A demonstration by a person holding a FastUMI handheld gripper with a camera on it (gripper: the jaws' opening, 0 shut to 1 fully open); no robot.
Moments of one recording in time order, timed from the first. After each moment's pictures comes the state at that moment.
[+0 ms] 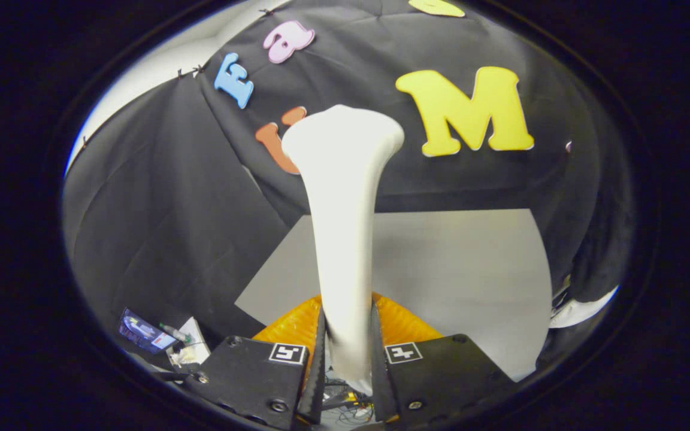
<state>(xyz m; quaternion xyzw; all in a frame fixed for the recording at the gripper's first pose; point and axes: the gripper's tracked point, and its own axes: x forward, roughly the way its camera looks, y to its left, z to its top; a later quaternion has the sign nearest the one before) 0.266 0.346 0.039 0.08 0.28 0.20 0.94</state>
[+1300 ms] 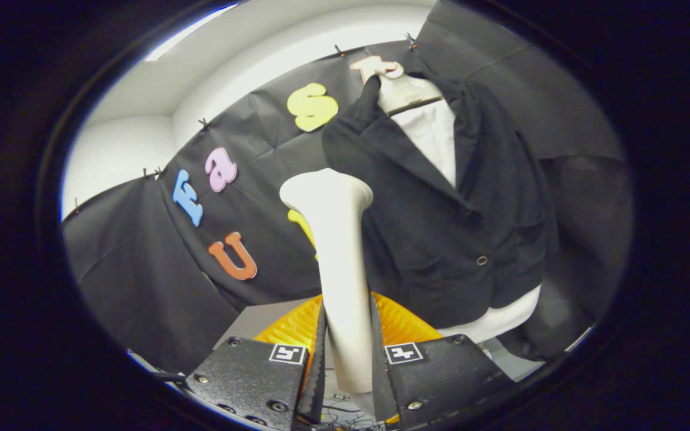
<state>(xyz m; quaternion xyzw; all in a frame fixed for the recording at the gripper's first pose) 0.126 0.045 0.186 0.17 0.04 0.04 0.98</state>
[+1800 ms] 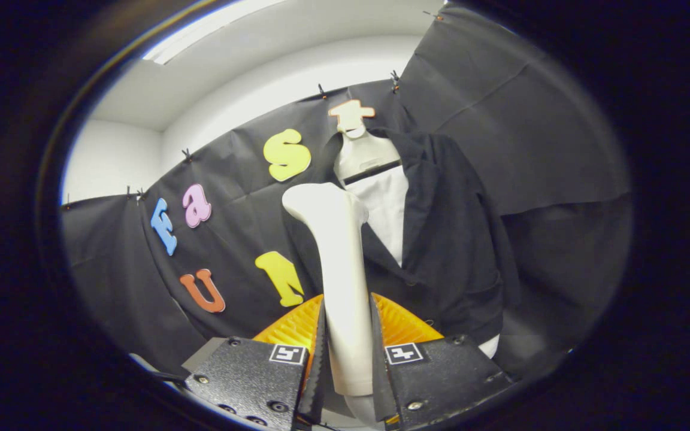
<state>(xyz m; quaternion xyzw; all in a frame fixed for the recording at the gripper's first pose) 0.138 -0.043 0.240 0.14 -0.05 -0.03 0.99</state>
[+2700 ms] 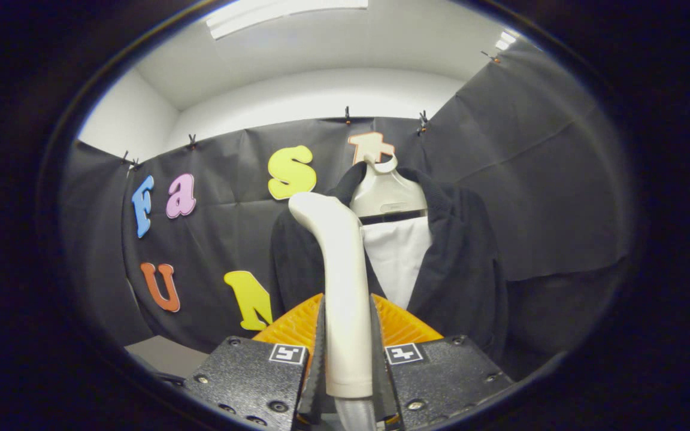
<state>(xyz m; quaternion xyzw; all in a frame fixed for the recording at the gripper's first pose) 0.208 -0.038 0.279 0.02 -0.14 -0.09 0.99</state>
